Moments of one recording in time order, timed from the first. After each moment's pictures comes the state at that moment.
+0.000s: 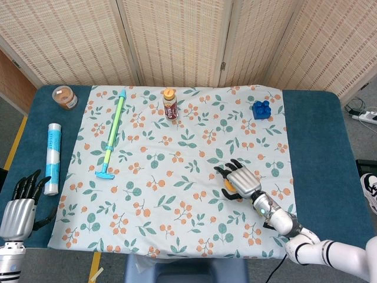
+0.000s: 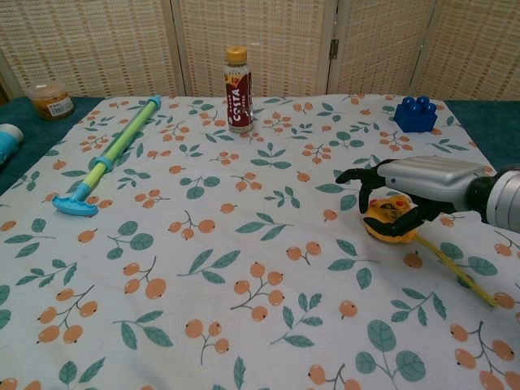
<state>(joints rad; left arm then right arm) -0.10 -1.21 -0.06 -1.60 1.49 1.51 0.04 0.65 -1.50 0.09 -1.37 -1.39 0.81 -0.14</state>
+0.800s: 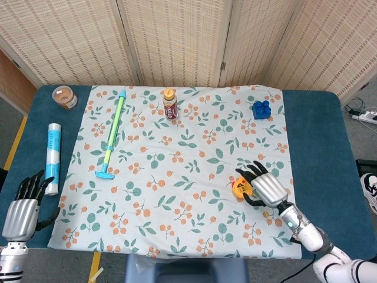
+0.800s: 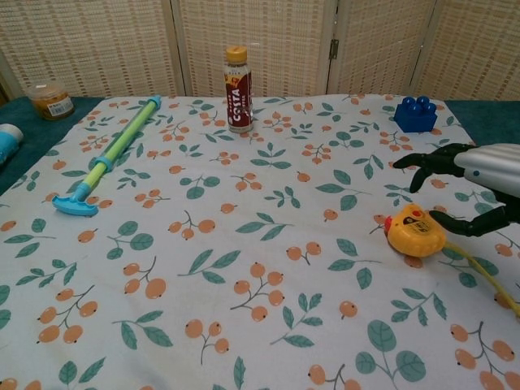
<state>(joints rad) -0.11 -1.22 -0.05 -1.61 1.51 1.51 0.05 0.51 -1.37 -0.02 -1.41 -1.51 1.06 -0.05</state>
